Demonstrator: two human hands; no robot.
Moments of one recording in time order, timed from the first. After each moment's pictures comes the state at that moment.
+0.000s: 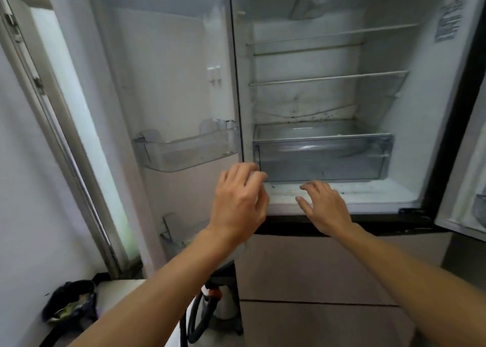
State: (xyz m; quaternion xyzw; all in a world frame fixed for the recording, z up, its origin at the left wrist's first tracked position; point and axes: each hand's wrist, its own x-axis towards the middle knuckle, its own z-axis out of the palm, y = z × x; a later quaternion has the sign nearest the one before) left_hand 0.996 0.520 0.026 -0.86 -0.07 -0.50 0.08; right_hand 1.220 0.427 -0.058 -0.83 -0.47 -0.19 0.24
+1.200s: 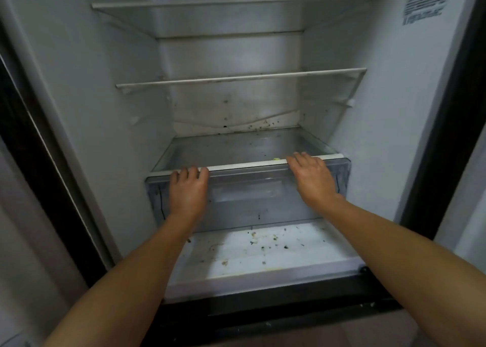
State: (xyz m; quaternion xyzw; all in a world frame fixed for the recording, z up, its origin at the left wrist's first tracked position) left_hand 1.347 0.687 -0.017 -0.89 -0.24 -0.33 0.18; right_hand 1.545 0.477 -0.022 -0.82 -0.43 -0.36 0.10
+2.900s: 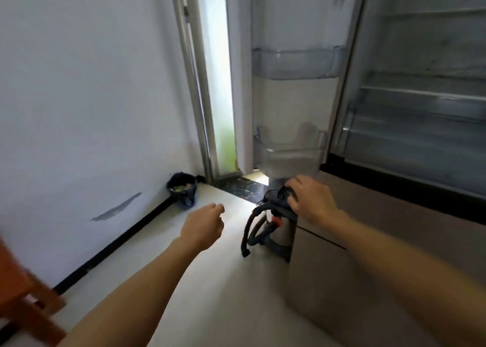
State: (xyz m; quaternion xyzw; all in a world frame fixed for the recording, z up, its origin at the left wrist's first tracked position) left_hand 0.754 0.478 -0.158 -0.84 -0.52 -0.13 -0.01; right_hand 1.032 0.442 -0.116 -0.67 -0.72 -0.09 0.18
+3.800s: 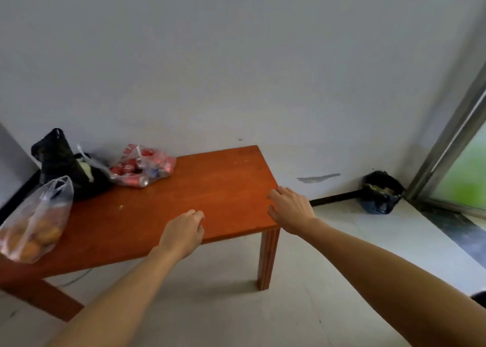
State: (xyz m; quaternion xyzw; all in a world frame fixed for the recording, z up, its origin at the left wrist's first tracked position) left_hand 0.027 0.270 -0.191 -0.54 -0.84 -0.09 0.01; right_hand 0.230 0.456 -0.182 -0.31 -0.94 0.02 0.13
